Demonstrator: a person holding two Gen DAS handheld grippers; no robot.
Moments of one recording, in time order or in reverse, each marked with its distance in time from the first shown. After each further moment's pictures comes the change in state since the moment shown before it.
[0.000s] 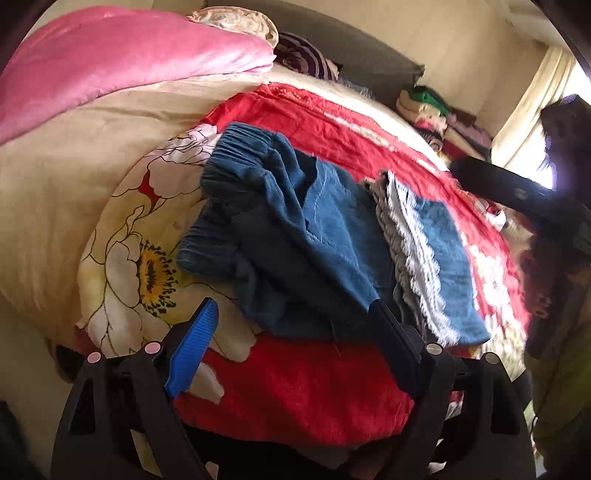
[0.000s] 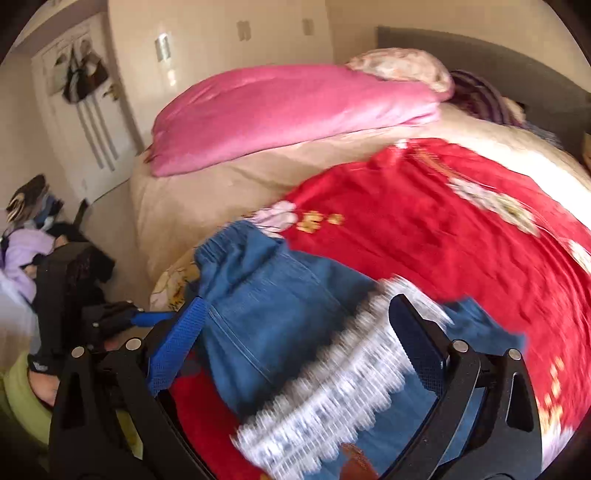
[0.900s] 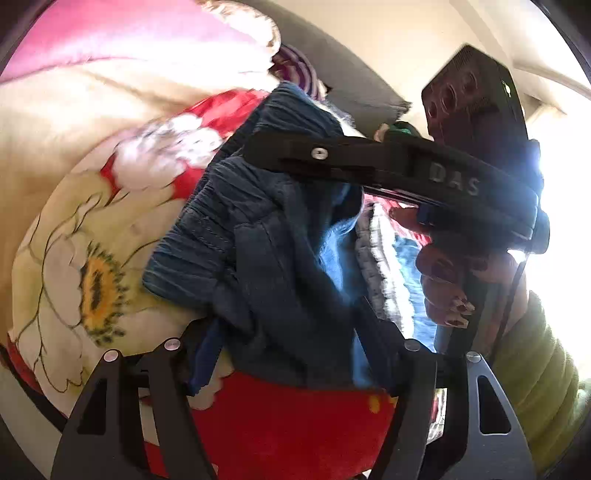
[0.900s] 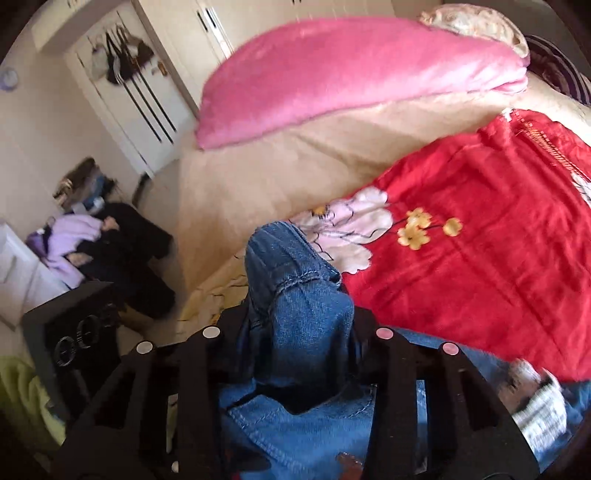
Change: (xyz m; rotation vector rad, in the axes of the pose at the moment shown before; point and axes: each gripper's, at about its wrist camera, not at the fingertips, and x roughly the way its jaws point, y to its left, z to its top) left arm 0.024 0.006 0.000 -0.116 -0.072 -0.185; right arm 0.088 0.010 0.029 -0.001 0.118 0.296
